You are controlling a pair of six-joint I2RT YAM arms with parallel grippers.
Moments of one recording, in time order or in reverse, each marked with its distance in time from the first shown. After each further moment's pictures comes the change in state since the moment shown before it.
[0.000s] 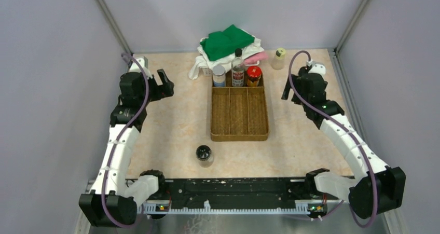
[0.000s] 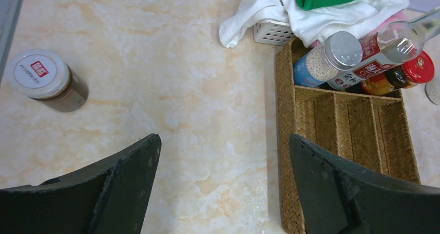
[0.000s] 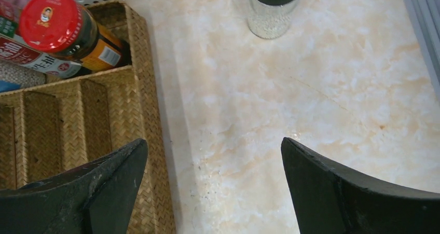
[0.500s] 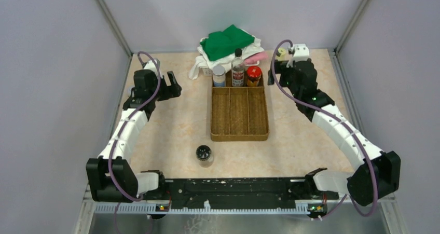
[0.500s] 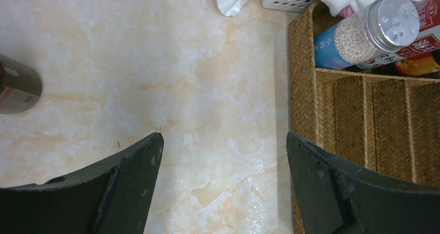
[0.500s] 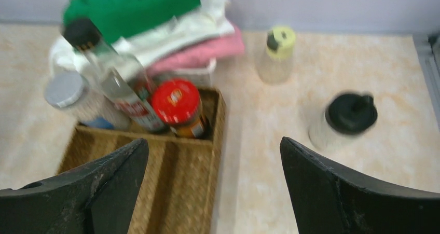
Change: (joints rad) left arm 0.000 0.221 -0.054 0.135 0.056 0.008; right arm 0.108 0.142 0.169 0.319 -0.090 -0.200
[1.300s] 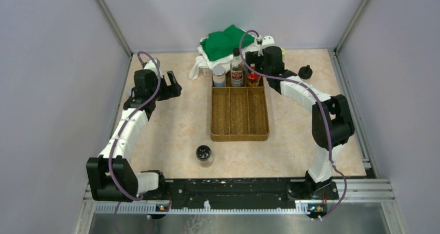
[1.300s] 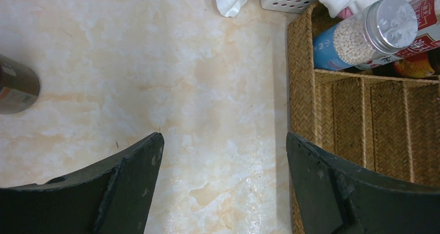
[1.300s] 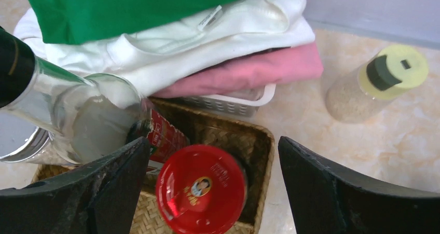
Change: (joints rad) left arm 0.000 0.003 0.000 0.006 0.002 -0.008; right arm 0.011 0.588 0.284 0.133 -0.136 -0.033
